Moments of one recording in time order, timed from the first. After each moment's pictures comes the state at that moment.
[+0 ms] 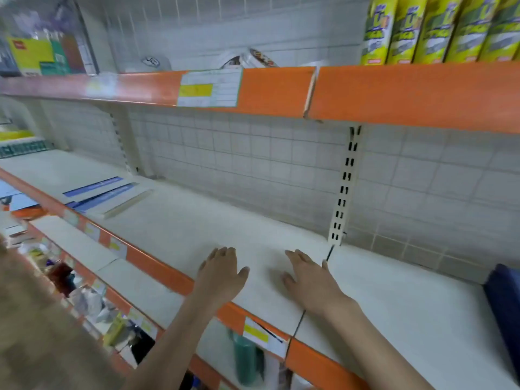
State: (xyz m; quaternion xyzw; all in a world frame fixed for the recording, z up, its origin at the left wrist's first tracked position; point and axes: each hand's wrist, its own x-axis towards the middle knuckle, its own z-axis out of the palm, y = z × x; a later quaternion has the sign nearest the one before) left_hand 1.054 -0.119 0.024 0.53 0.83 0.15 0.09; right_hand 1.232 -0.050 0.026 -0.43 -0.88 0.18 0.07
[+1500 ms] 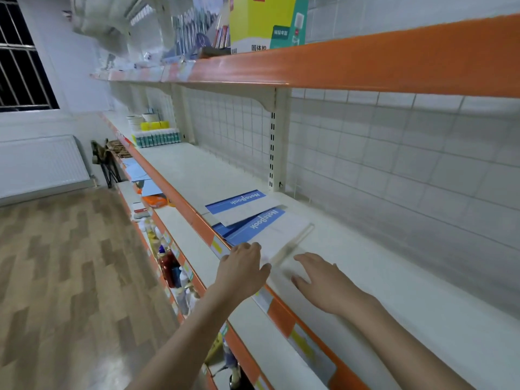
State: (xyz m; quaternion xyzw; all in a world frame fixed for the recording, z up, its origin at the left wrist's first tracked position) left_hand 0.587 -0.124 0.018 0.43 0.89 0.15 0.04; right_hand 0.721 -0.009 0.017 -0.27 -0.95 0.18 -0.01
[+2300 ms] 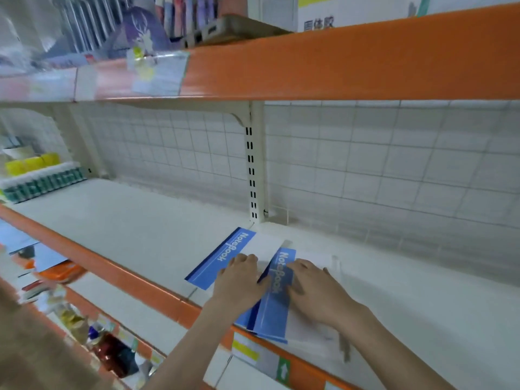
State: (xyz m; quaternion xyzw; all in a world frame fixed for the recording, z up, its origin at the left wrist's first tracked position) left_hand 0.382 -0.024 0.009 0.59 0.79 0.11 0.09; right_hand 0.541 0.025 0.004 -0.43 -0.88 0.17 0.07
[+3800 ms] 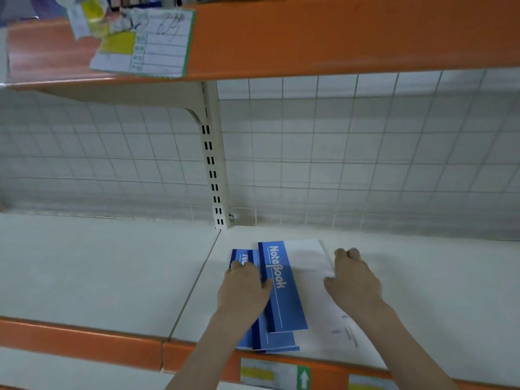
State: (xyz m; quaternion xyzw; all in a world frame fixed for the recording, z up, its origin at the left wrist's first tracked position) left_hand 0.381 0.000 -0.001 0.66 0.72 0.15 0.12; right_hand 0.566 0.013 0.008 -0.73 -0.67 0.08 0.14
